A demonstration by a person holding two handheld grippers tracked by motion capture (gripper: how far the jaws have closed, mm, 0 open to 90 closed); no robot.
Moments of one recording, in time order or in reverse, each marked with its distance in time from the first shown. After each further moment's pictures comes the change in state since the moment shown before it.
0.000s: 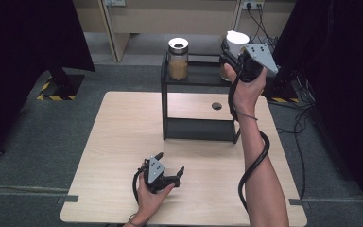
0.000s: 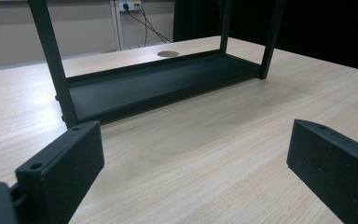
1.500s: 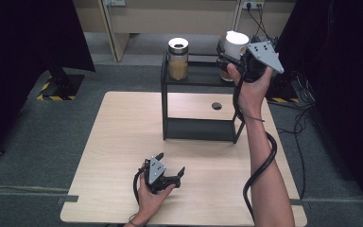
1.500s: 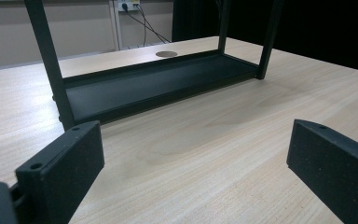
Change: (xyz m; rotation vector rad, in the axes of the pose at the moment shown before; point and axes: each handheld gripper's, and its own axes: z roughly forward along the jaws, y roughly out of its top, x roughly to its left) left arm -0.001 0.000 0.000 -0.001 -0.004 -0.001; right arm -0.010 0.013 -0.012 -0.026 0.068 -0.031
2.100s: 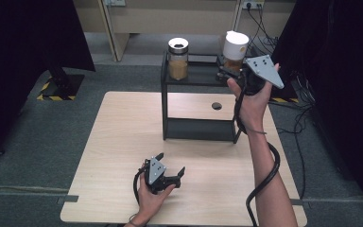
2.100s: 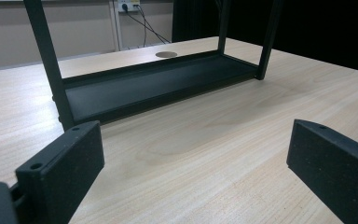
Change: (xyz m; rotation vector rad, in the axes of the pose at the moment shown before) left arm -0.001 0.000 0.000 -0.001 0.001 0.003; right arm 0.000 -0.018 -0.030 -0.003 0.041 -0.042
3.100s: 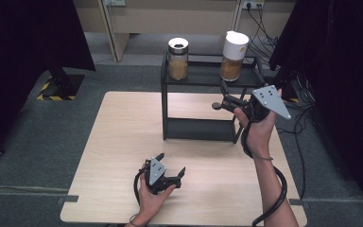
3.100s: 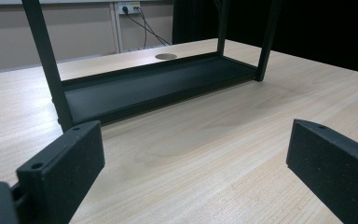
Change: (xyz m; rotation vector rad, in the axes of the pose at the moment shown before) left arm -0.002 -0.001 -0.001 -0.009 0.003 0.003; right arm -0.010 -0.034 -0.053 0.004 0.051 0.029
